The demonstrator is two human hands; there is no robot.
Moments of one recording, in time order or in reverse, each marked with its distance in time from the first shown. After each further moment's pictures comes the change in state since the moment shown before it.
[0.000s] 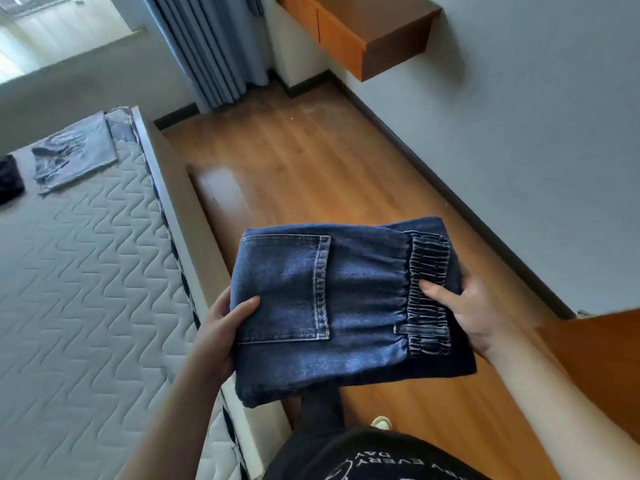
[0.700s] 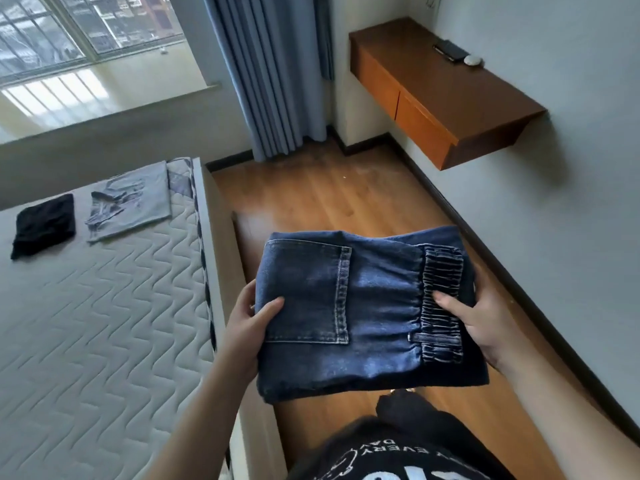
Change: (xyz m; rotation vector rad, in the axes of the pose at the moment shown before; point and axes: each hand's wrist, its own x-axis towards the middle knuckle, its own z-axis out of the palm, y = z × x) left_hand 0.244 0.178 -0.069 -0.018 0.178 0.195; right_hand 0.305 -0.089 0.154 -0.208 -0.027 -0.095
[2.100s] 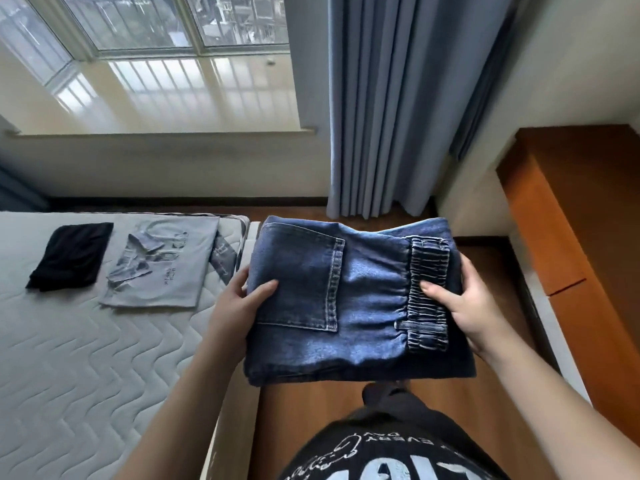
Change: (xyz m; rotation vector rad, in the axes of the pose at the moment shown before) left_hand 0.547 0.256 -0.069 -0.104 0.316 0.073; right_hand 0.658 -0.172 0.295 -0.007 -0.372 -0.068
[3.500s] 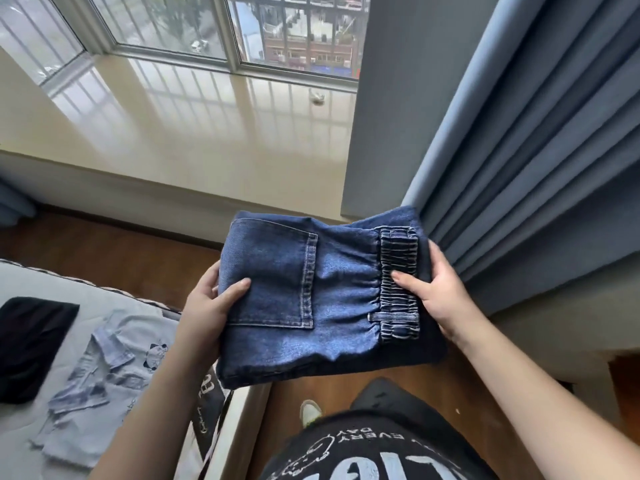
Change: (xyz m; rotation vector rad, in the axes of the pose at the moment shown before) left_hand 0.471 0.180 -0.061 -0.137 0.204 0.040; right_hand 0.552 -0.096 0.209 -0.120 -0.286 0.031
